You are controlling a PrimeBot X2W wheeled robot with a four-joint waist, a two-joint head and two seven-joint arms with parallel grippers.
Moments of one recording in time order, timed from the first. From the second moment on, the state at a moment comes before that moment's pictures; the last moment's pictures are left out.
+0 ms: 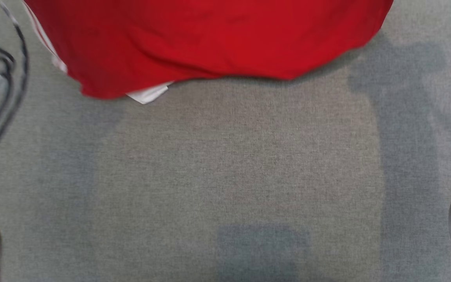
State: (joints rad) left arm -1.05 0.34 -0.18 0.13 -0.81 -0.12 0.02; right arm -1.03 -0.20 -0.03 0.16 0.50 0.13 0.40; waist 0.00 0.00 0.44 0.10
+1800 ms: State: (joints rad) left arm -0.51 0.12 -0.13 0.03 -0.69 -0.07 -0.26; right arm -0.66 -0.40 0.05 0.12 0.41 0.13 0.36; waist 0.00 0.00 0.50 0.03
